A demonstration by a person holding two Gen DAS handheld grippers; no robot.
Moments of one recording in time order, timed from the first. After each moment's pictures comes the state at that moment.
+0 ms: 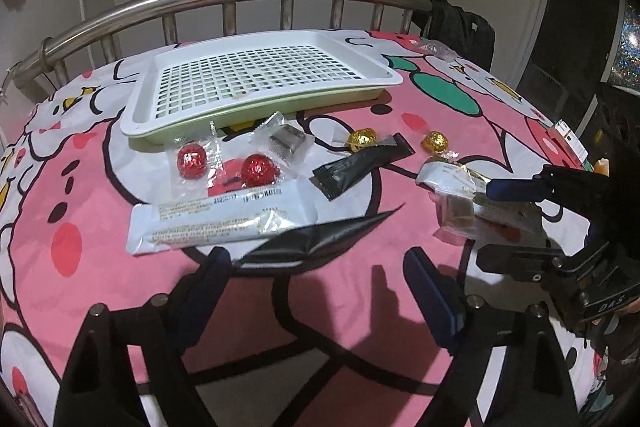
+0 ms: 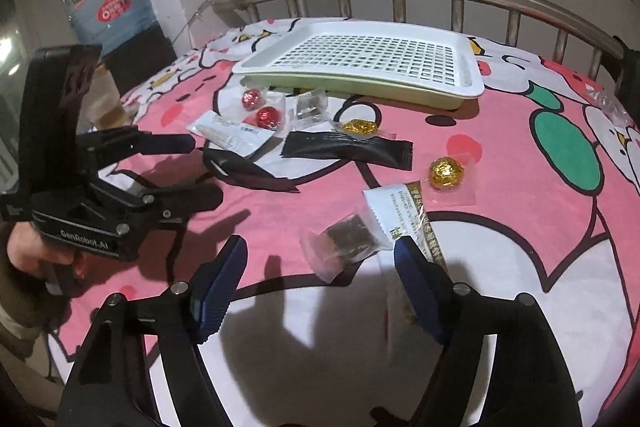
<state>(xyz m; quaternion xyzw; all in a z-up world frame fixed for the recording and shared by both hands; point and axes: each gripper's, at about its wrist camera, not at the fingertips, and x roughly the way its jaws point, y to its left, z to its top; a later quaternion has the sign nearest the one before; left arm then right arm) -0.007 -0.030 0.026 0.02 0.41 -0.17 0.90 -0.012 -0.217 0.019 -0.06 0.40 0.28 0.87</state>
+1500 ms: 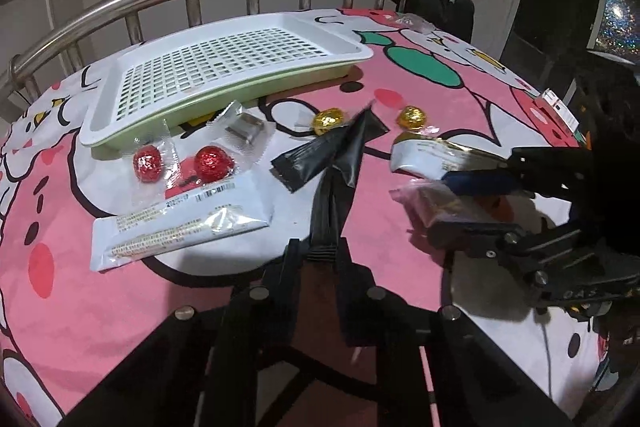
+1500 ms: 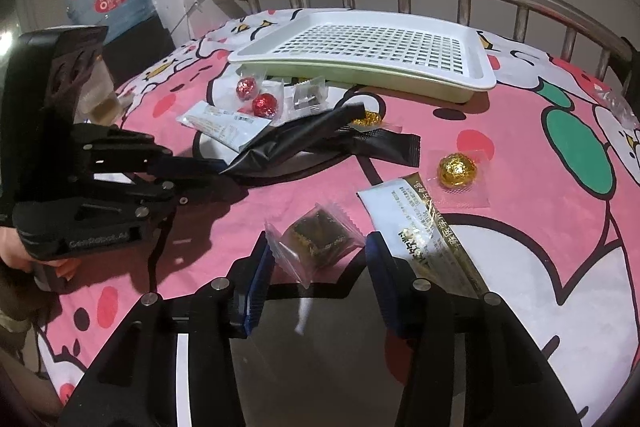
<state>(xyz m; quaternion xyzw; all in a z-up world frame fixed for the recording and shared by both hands) -0.005 -0.055 0.017 0.06 0.43 -0.20 0.88 -0.002 -0.209 0.007 -0.06 0.41 0.29 0.87</state>
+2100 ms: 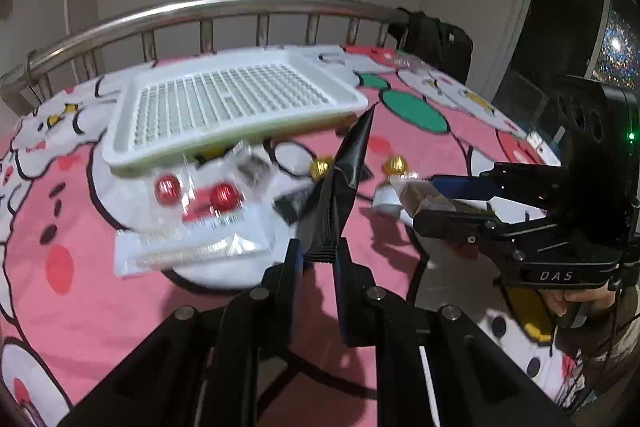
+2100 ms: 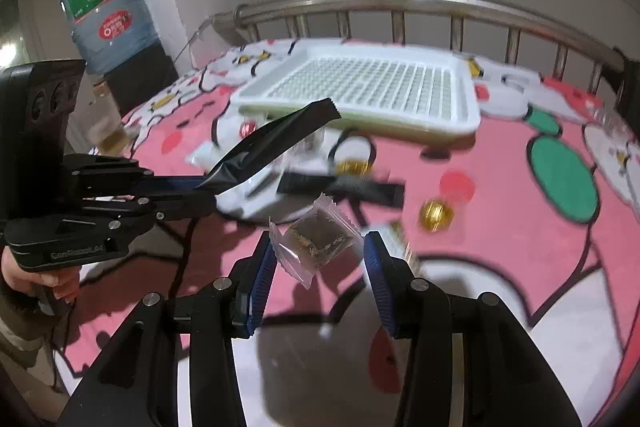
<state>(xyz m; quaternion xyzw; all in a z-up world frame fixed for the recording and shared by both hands) -0.012 -0.042 0.056 0.00 0.39 -0.20 0.90 0.003 -0.216 0.045 -0.05 0.37 0.29 0.88</state>
